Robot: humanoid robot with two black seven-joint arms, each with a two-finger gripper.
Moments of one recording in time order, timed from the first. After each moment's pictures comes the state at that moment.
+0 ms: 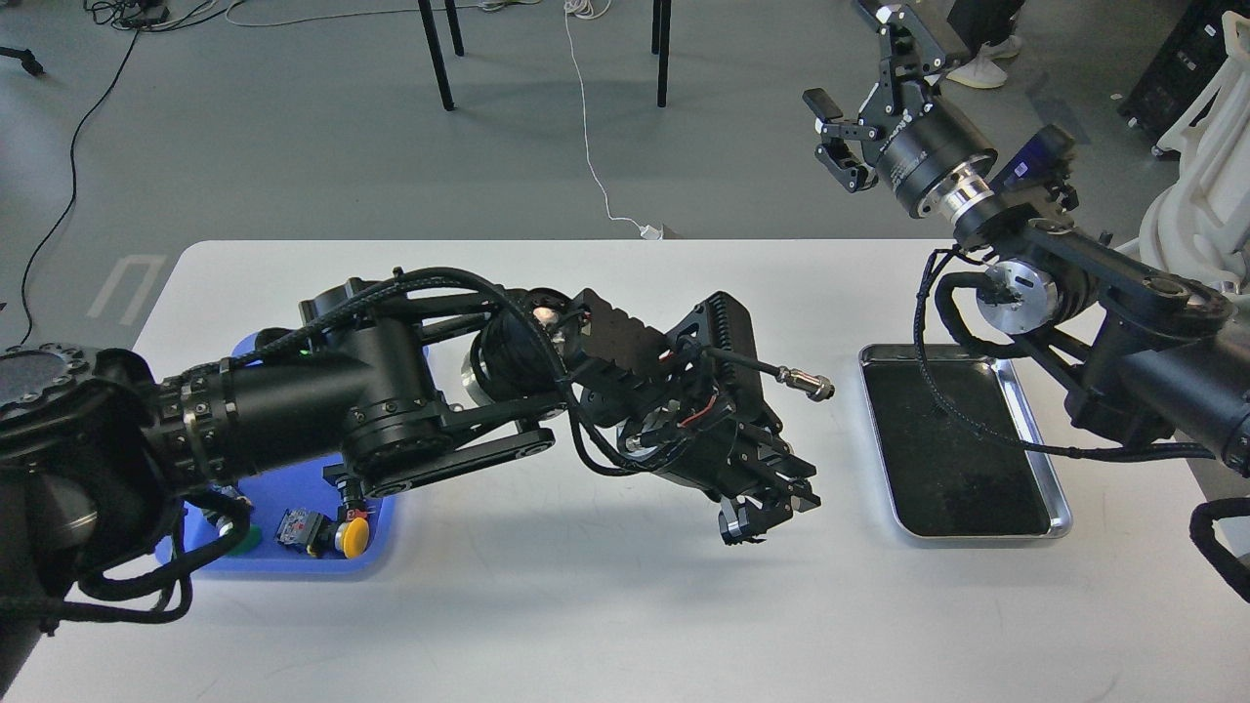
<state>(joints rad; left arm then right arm) -1.14 0.04 -0.22 -1.22 2.18 -0.49 -0.49 1.05 -0.36 0.33 0.79 -0.09 0.23 0.49</state>
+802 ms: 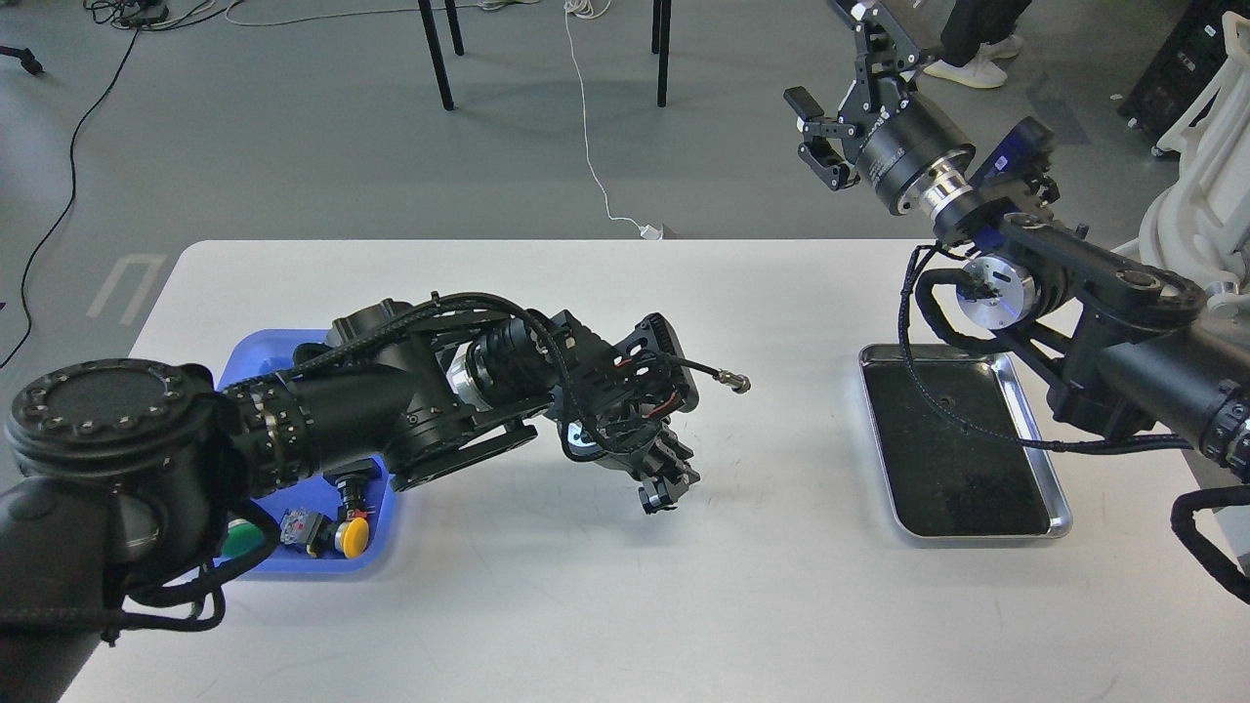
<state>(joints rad) -1.12 -0.04 -0.04 -0.83 2.17 -0.49 -0.49 1.06 -0.32 0.30 0.76 -0.09 0.22 0.49</state>
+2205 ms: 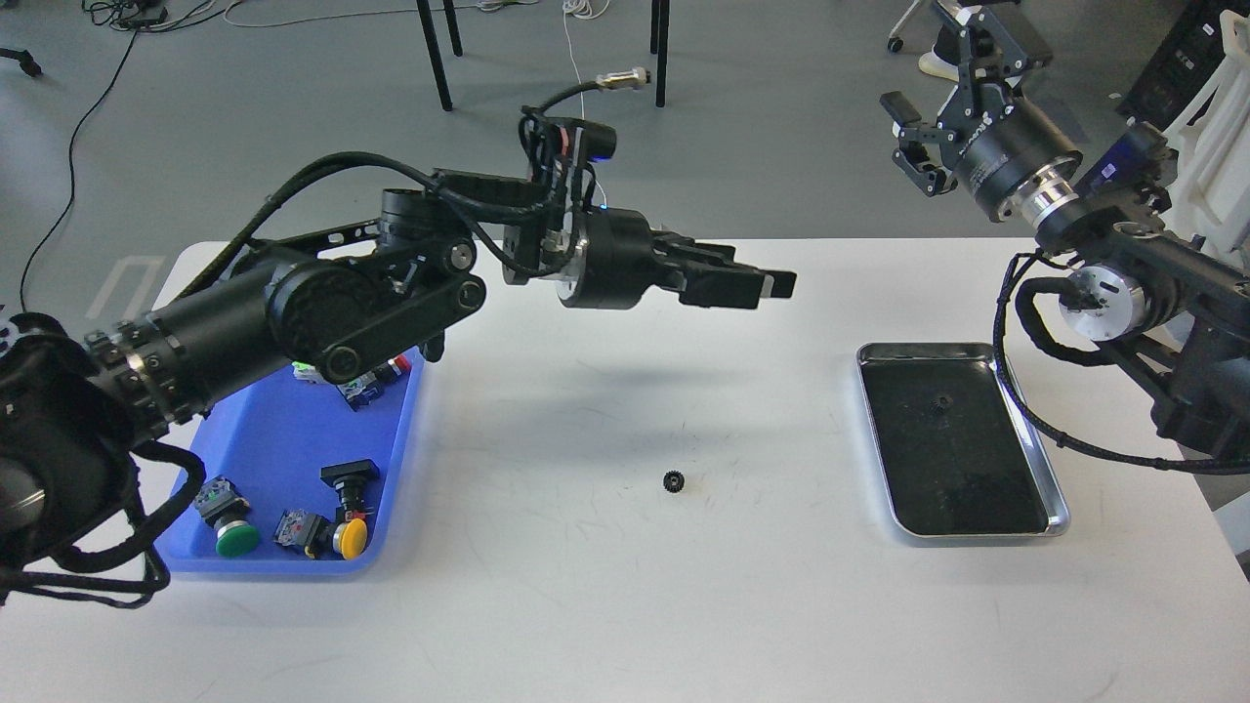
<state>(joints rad) -1.15 0.21 -0.35 -0.94 1.32 -0.39 -0.46 0.99 -0.52 0.30 0.84 -0.09 0.27 0.49</state>
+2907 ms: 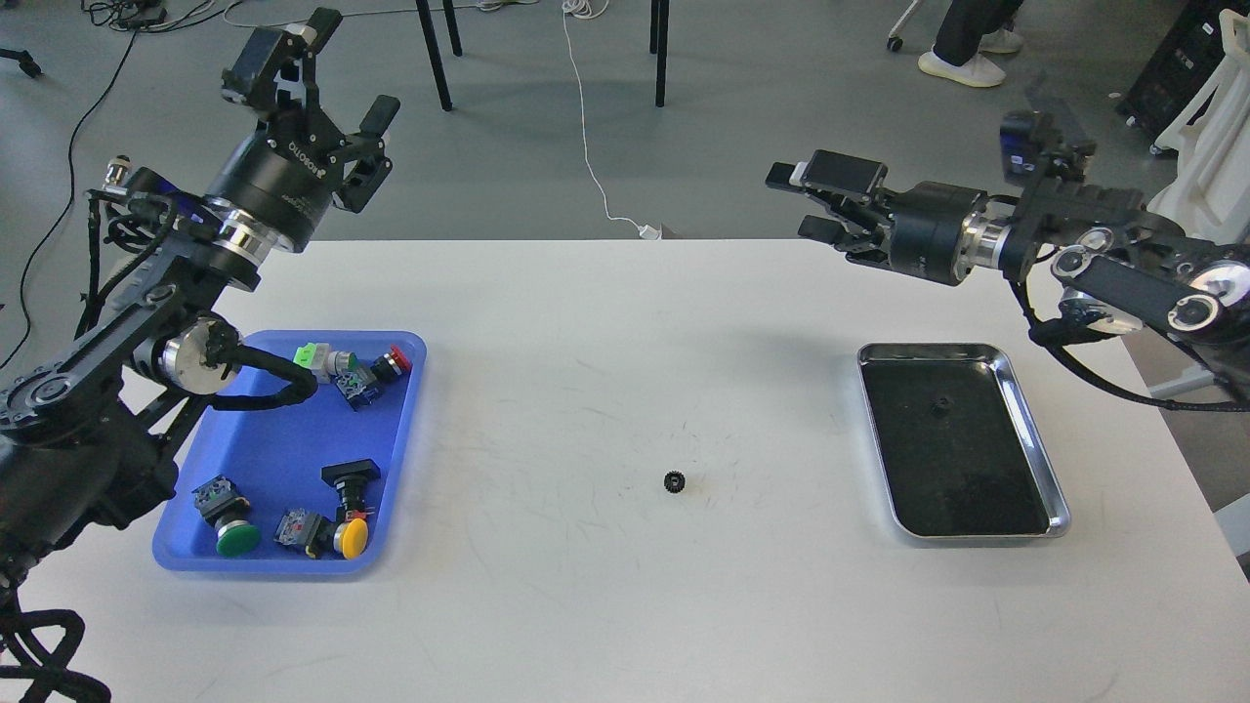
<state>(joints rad) -0.64 0.41 -0.97 -0.99 0.50 -0.28 -0.44 1.28 -0.48 -0.19 0.86 -0.67 0.37 0.49</state>
